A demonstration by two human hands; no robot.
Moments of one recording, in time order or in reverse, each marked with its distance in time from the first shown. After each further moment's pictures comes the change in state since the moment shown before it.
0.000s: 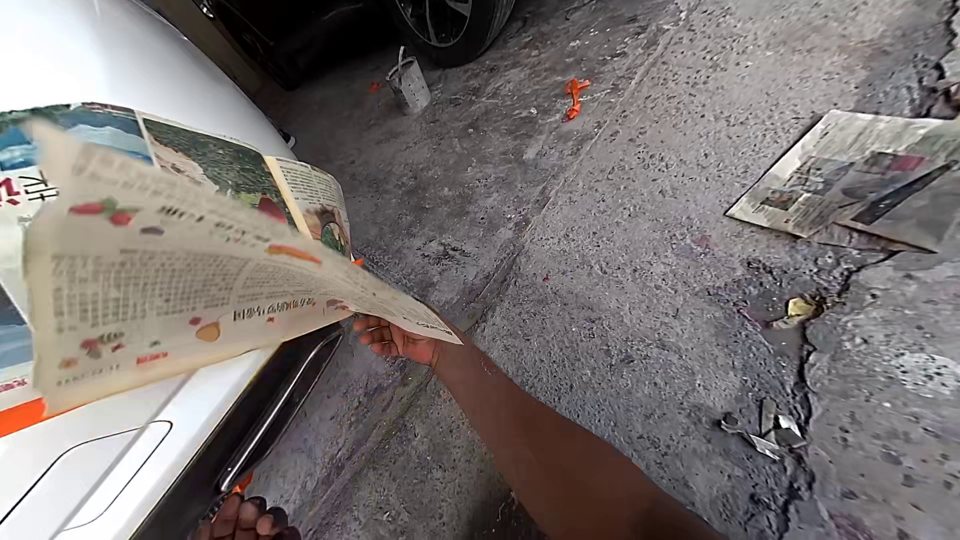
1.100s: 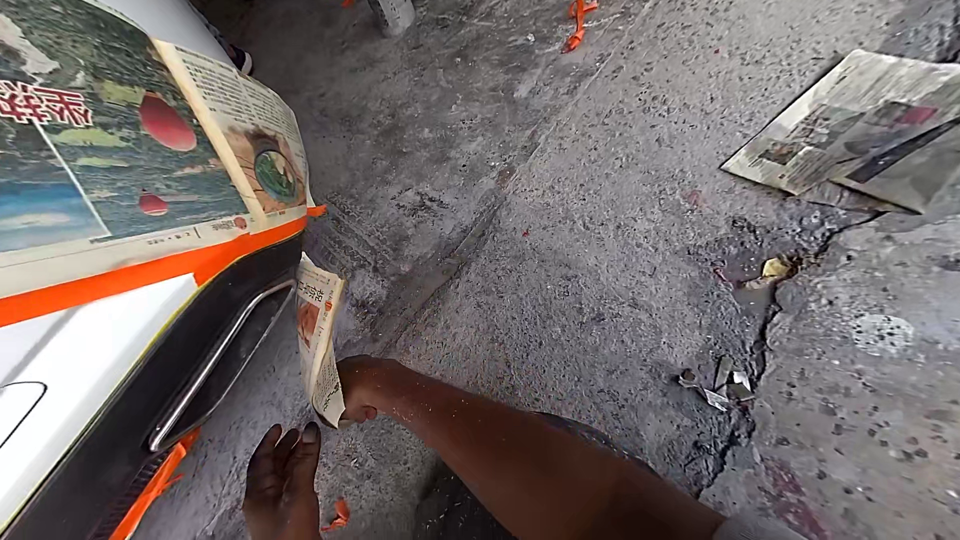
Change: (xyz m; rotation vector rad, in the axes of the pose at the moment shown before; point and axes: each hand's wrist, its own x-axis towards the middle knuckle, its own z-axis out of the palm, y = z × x) left_hand -0.006 -0.094 -0.002 1.062 0.426 0.073; right_hand -0.053 0.056 0.053 -1.532 -0.331 0.510
